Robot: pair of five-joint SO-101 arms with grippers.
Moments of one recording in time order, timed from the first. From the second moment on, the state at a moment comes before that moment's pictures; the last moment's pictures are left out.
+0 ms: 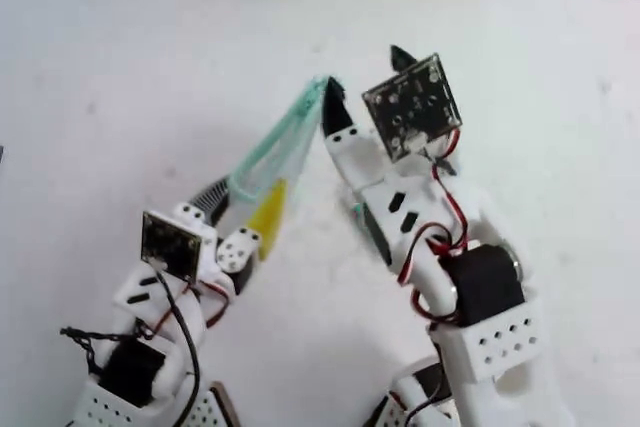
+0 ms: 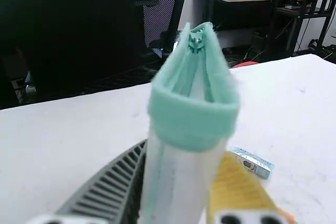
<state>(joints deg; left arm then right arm) 19.4 -103.3 85.0 37.1 3.8 -23.5 -50.1 24.3 51.9 13.5</state>
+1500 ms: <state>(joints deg) 12.2 -103.3 86.3 34.6 7.0 -15.9 25.6 -1.3 62.9 13.8</state>
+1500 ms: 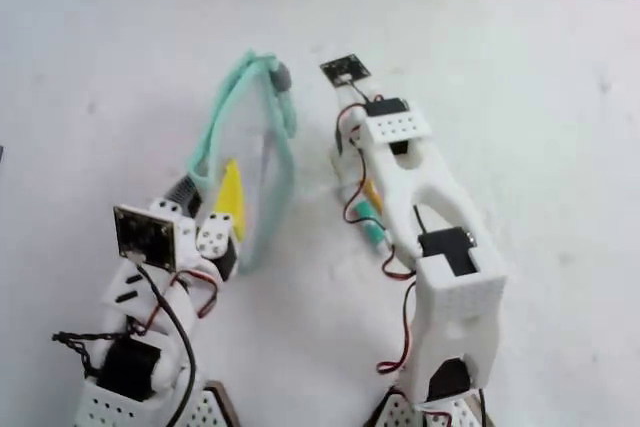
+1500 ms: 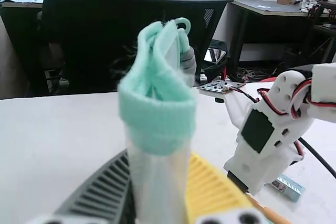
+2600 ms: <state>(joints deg) 15.7 -103.4 91.1 28.1 0.1 -12.8 12.5 -3.8 68.2 13.8</state>
